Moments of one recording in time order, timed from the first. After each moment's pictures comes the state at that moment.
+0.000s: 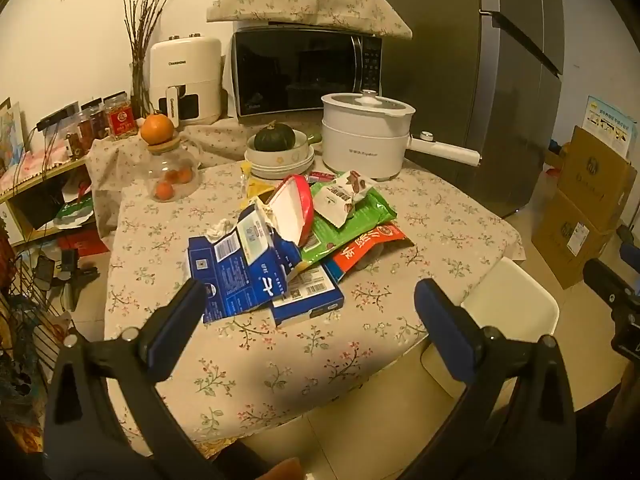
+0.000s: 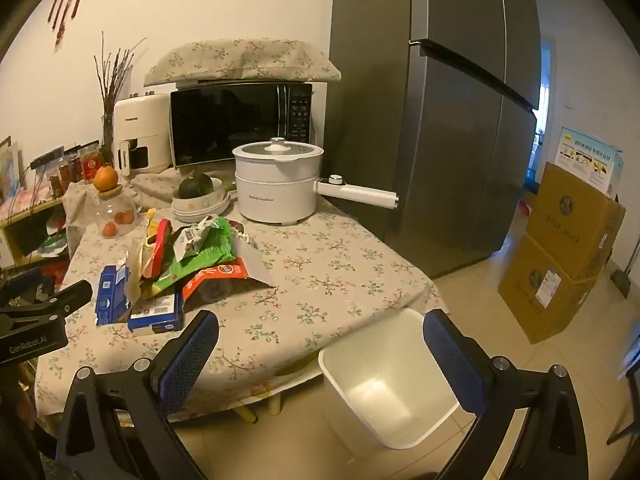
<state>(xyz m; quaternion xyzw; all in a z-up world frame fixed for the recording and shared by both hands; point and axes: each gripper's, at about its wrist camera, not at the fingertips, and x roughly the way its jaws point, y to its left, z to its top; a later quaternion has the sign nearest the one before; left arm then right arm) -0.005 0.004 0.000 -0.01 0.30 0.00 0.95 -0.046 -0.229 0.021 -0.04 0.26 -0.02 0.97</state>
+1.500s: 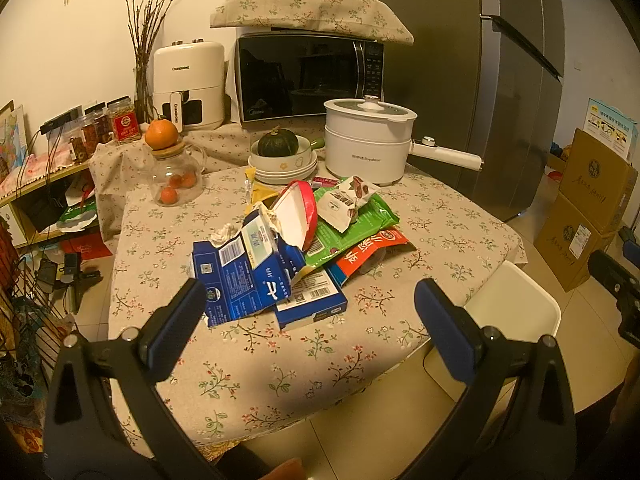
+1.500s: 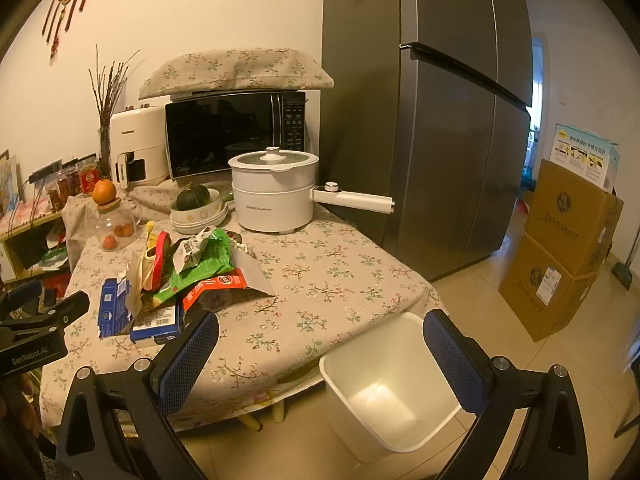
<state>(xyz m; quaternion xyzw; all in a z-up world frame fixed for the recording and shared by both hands) -0.007 0.007 0.003 -0.01 0.29 0.01 0.96 -0.048 -0.232 0.024 -0.02 0.25 -0.02 0.97</state>
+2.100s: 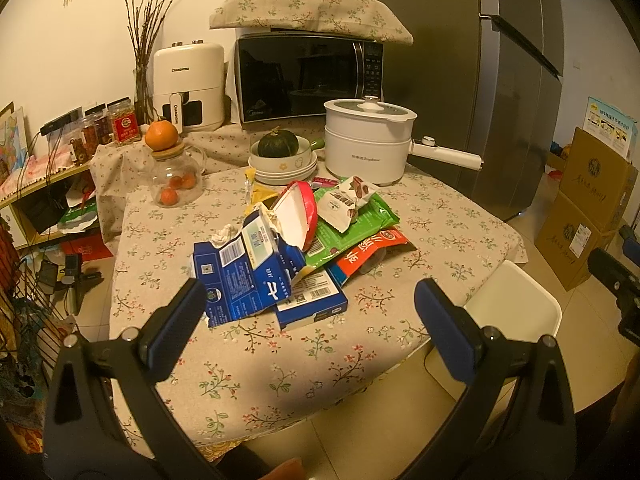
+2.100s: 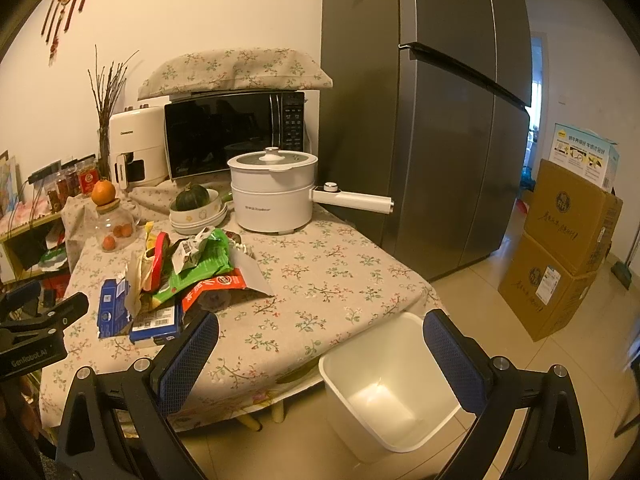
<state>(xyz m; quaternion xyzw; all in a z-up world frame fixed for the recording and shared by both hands) -0.008 0.007 0.003 -0.01 0.29 0.01 0.96 -0.046 -0.233 0.024 -0.02 0.25 -0.02 0.97</state>
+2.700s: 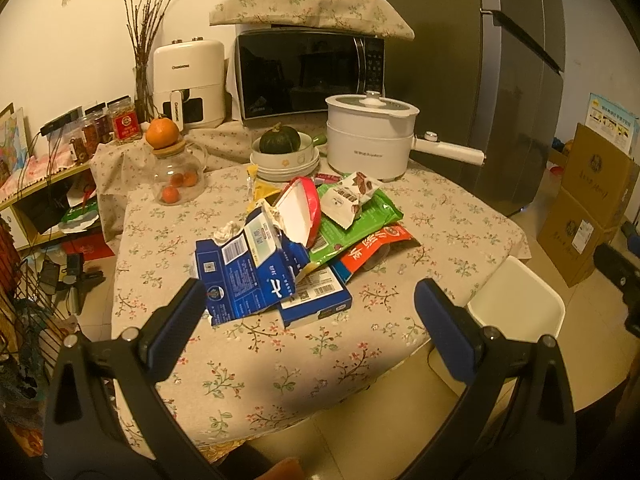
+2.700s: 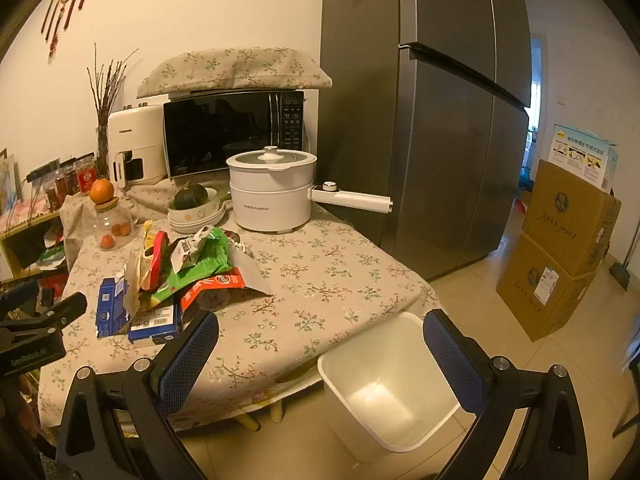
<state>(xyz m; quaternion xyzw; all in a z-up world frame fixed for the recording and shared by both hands) -0.007 0.010 0.003 0.00 0.30 0.01 0.95 -0.045 -0.236 0.024 -0.02 0.25 -0.02 0.97</state>
